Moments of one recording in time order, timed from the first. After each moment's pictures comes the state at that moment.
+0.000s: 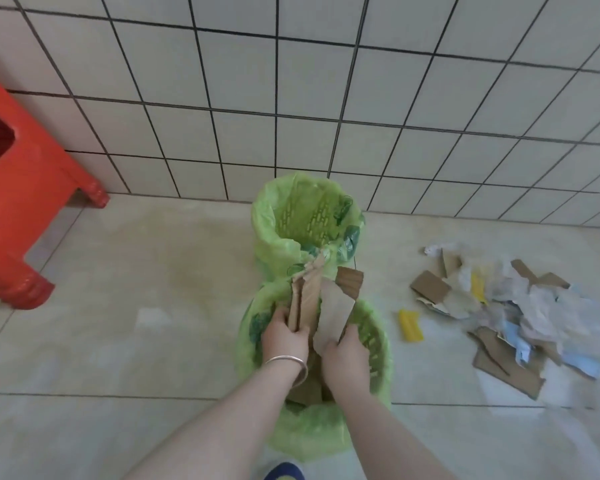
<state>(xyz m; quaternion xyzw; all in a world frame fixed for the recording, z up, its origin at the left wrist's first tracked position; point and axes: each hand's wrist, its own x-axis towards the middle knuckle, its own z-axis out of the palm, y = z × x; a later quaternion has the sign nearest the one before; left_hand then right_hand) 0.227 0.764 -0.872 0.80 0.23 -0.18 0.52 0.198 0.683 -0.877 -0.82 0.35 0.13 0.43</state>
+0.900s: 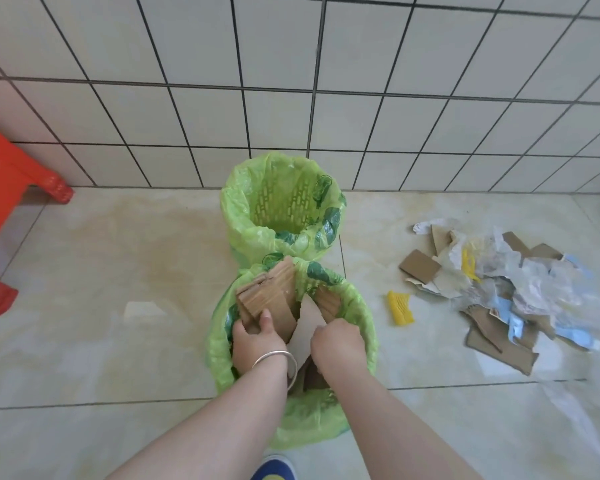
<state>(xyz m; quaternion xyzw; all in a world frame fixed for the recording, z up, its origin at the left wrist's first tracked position) 0.231 0.745 -0.903 0.74 0.46 -0.09 0.48 0.225 0.656 -0.894 -0.85 0.35 0.26 0.30</state>
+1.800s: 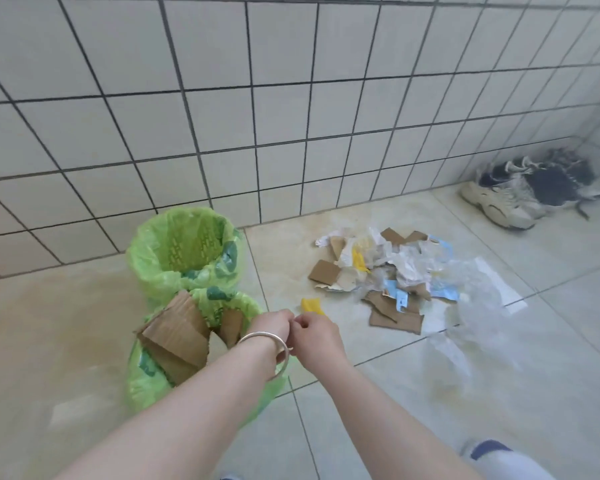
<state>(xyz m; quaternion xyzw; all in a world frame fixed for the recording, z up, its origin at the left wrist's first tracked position) 0.192 0.633 -0.808 0.70 0.22 -0.36 0.57 0.142 0.572 -0.808 -0.79 0.34 0.09 0.49</state>
